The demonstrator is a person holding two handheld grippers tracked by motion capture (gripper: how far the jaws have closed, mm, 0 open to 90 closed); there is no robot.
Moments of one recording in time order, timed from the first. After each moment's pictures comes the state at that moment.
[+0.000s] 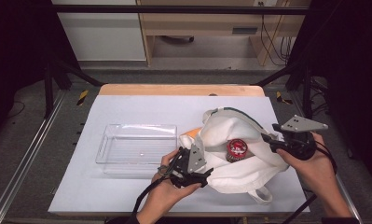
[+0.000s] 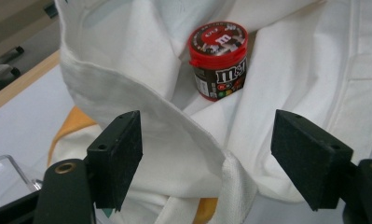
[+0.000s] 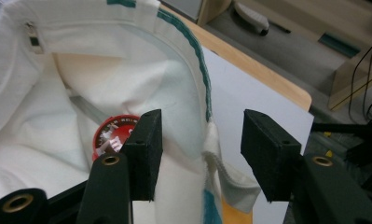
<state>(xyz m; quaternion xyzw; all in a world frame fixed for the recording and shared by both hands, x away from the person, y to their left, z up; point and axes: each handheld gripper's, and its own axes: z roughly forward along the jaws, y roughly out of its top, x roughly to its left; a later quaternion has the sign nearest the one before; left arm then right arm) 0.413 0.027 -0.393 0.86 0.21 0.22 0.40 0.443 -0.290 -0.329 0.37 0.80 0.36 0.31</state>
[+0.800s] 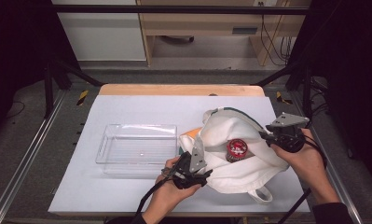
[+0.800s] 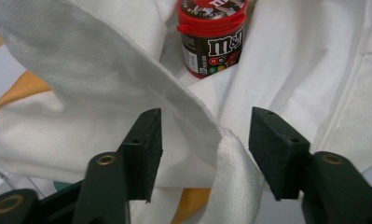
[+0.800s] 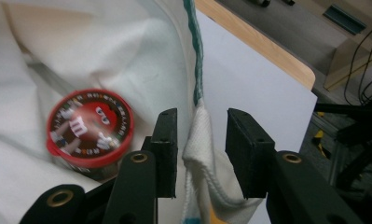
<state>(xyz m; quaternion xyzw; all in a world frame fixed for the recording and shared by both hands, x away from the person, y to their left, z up) 0.421 0.025 -0.423 0.87 0.23 0.18 0.40 0.476 -0.287 -0.355 0.38 0.82 0.30 0.30</state>
